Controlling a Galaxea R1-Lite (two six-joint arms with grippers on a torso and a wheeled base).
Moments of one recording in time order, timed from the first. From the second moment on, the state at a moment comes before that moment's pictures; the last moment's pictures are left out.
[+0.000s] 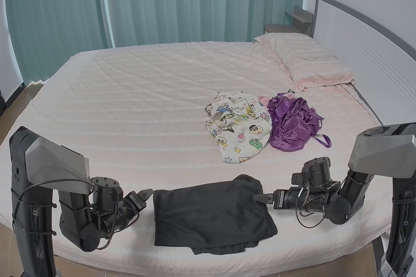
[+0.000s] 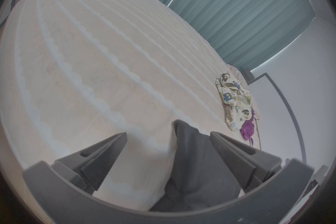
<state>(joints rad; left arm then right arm) -0.30 2.34 -0.31 -1.44 0.07 -0.92 0.39 2.31 -0.60 -1.04 0.22 0.46</state>
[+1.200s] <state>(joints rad) -0.33 2.34 -0.15 -1.55 0.03 -1.03 0.45 2.34 -0.45 -1.07 0.23 0.32</state>
